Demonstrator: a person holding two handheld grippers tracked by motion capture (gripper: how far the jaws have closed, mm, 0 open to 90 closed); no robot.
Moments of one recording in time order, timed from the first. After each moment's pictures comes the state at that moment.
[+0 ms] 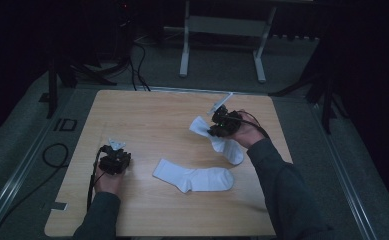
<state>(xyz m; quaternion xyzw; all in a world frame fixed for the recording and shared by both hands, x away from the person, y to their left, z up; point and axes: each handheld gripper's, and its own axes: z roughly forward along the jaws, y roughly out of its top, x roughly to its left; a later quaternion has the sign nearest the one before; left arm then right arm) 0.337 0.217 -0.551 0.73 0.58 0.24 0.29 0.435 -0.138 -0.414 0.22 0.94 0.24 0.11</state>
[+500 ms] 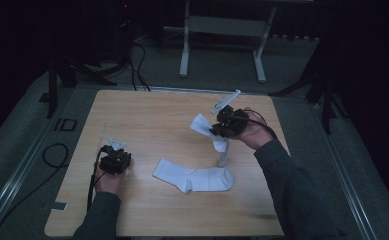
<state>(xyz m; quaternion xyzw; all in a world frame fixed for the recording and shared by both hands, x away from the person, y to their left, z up) 0.337 0.217 -0.552 0.73 0.58 0.24 0.28 0.410 -0.144 -0.383 0.19 0.94 0.27 0.12</state>
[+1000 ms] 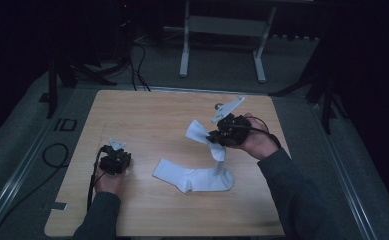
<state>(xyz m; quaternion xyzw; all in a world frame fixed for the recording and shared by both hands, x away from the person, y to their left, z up) 0.338 0.217 -0.552 0.73 0.58 0.24 0.28 0.368 -0.143 -0.364 0.15 0.94 0.30 0.11</state>
